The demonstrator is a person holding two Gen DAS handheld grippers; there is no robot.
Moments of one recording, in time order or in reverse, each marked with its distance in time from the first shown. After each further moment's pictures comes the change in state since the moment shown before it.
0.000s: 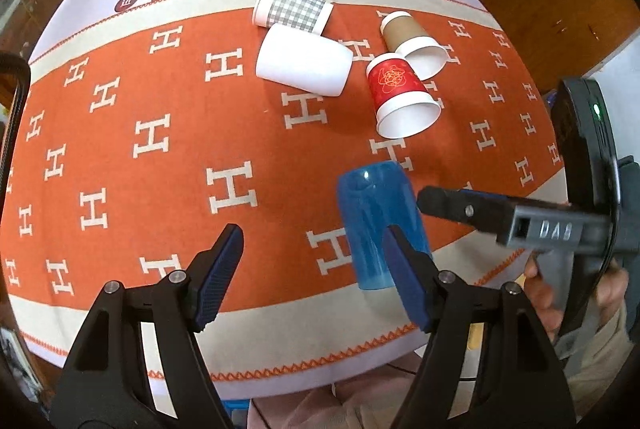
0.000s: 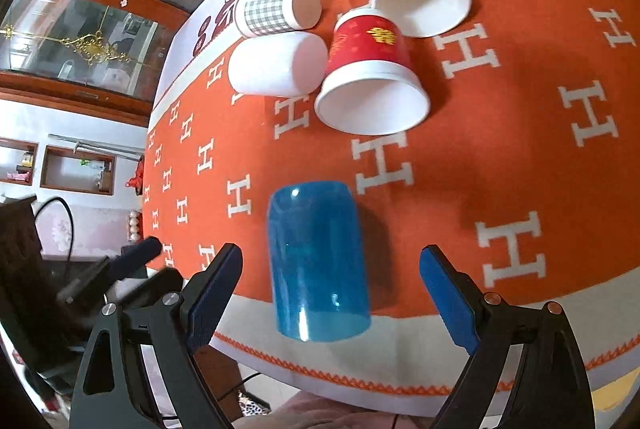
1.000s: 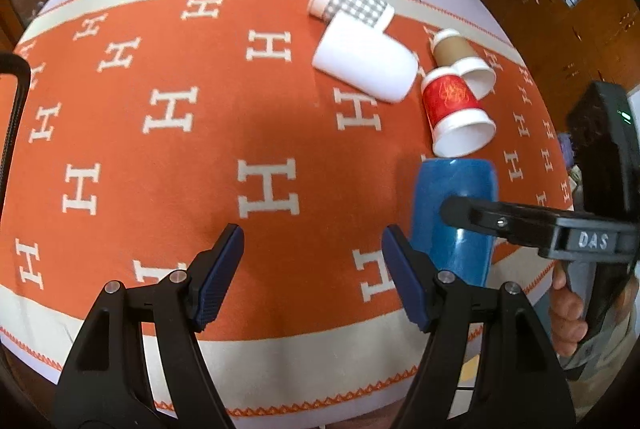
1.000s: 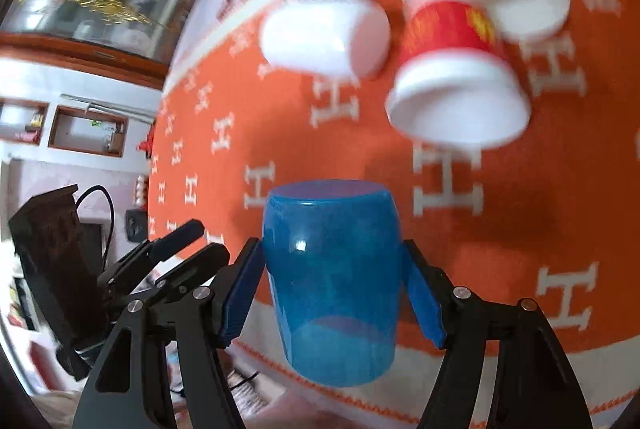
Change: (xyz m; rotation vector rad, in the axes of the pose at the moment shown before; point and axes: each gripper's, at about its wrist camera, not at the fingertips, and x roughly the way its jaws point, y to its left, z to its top) left arm 0.038 0.052 -0.012 -0.141 -0.084 -0.021; right arm 0.035 0.038 0.013 -0.182 -0.041 0.017
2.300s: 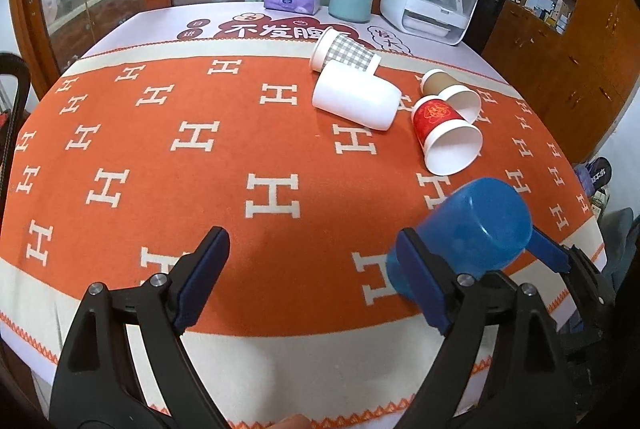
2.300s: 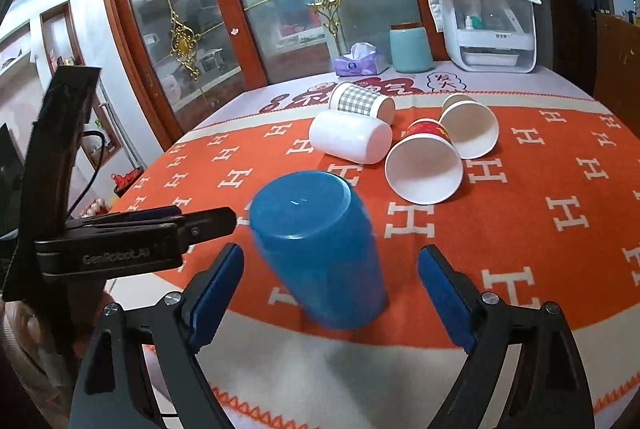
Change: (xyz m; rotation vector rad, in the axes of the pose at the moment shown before) left arm -0.022 -0.019 -0.072 0.049 -0.329 0.086; right arm -0.047 0.025 -0.166 -0.318 -0.588 -0.169
